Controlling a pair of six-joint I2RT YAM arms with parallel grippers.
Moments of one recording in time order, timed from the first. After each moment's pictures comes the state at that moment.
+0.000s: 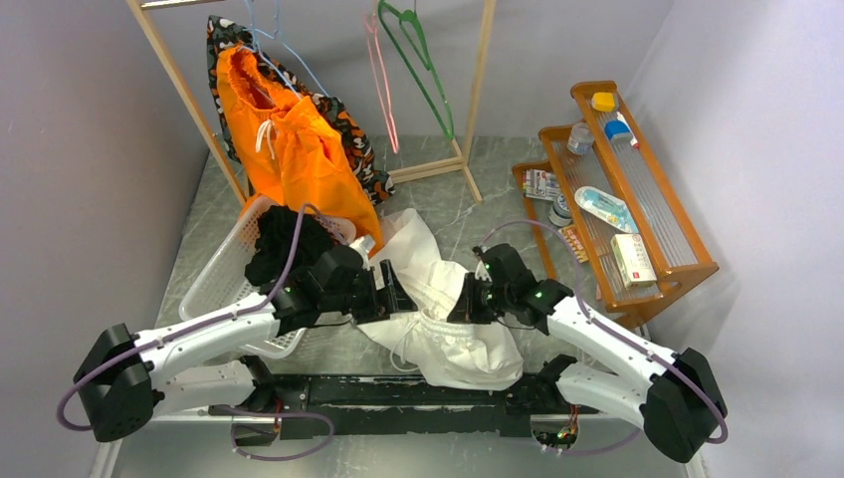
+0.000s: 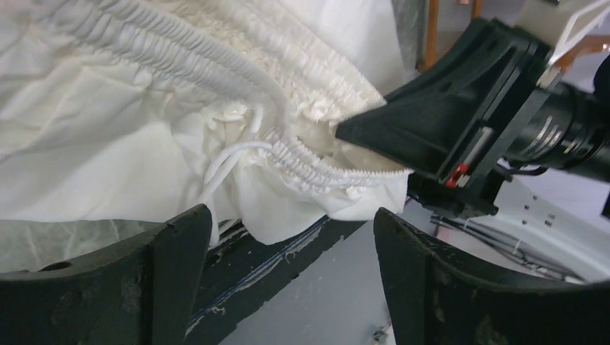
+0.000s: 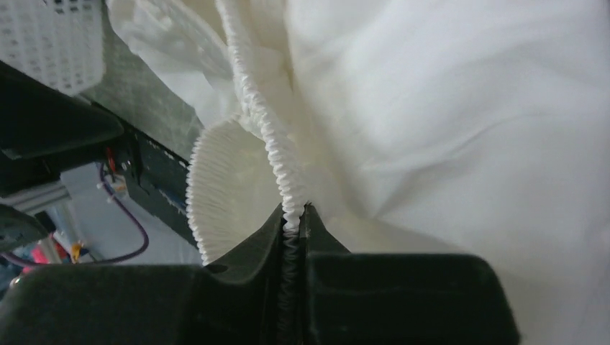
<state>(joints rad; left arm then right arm) -0.90 1.07 0.67 -0.25 0.17 -1.04 0.66 1.01 0.58 -0.45 -0.27 0.68</state>
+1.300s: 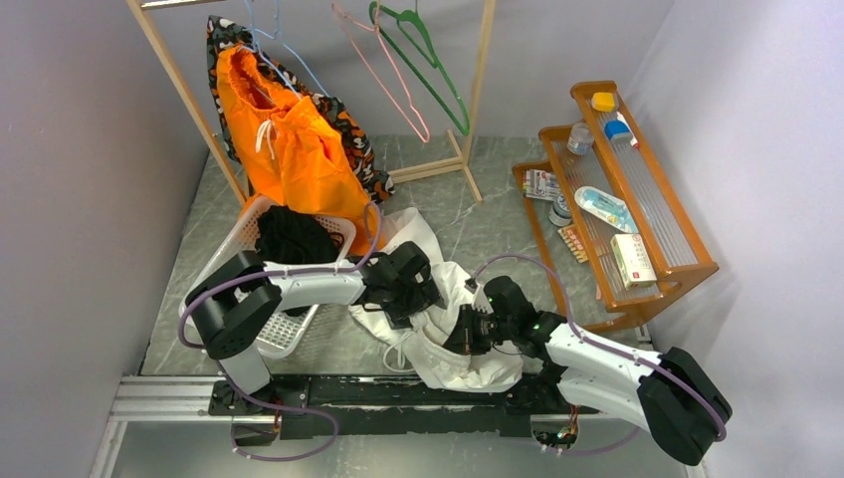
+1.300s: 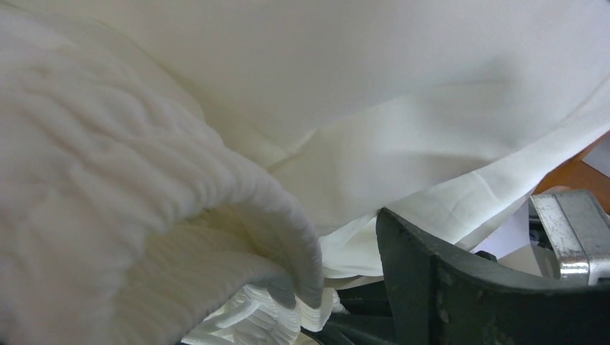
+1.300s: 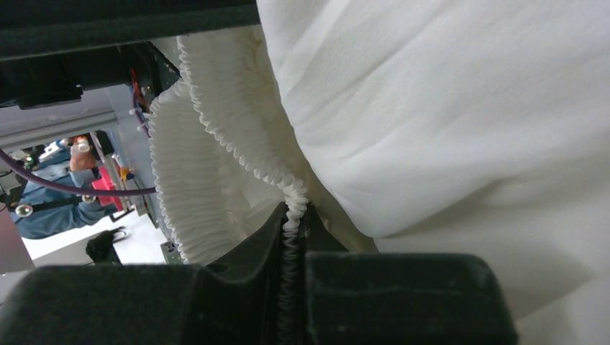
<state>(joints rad) -0.98 1.71 0.96 -0.29 0.07 -1.39 0.72 0.97 0.23 -0.05 -0.53 0.82</state>
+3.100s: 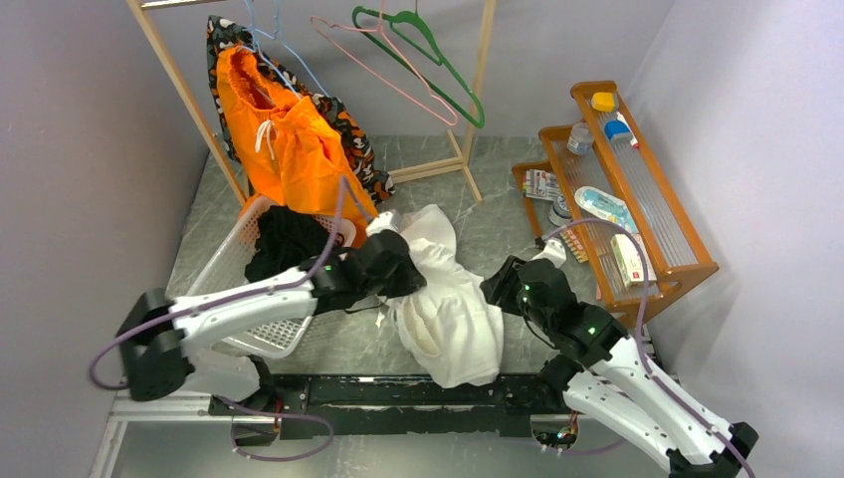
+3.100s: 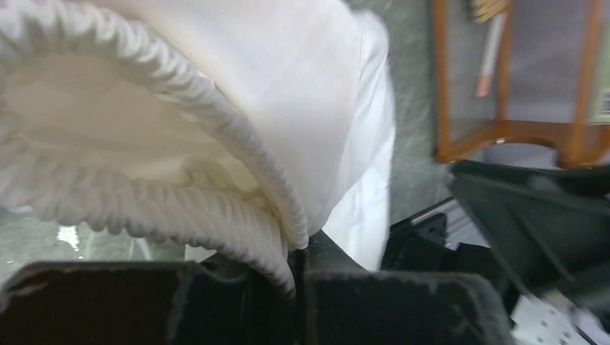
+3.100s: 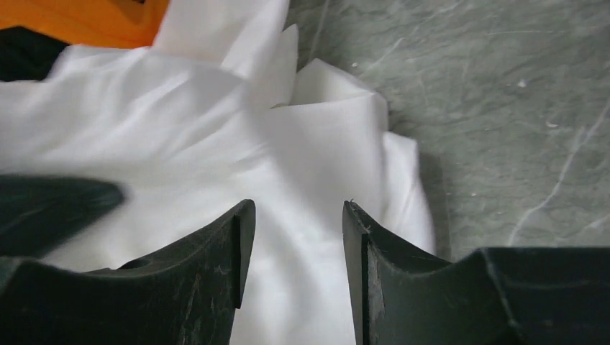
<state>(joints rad) -1.05 1.41 0.97 -0.31 -0.20 -1.08 0.72 0.58 0.61 -0.65 0.28 0.83</state>
